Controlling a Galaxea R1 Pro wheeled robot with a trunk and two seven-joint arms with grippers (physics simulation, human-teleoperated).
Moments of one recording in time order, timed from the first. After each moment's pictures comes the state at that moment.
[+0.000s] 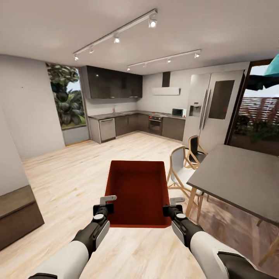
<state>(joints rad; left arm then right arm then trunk) -0.68 -0.14 -0.04 -0.43 0.03 -0.02 0.30 -0.80 0.13 -0.15 -0.18 0.25 -0.08 -0.11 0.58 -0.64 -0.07</state>
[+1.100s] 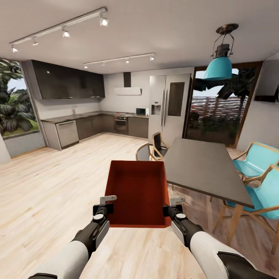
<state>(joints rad) -0.68 -0.14 -0.04 -0.43 0.03 -0.02 0.30 -0.80 0.13 -0.15 -0.18 0.25 -0.08 -0.11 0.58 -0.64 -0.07</state>
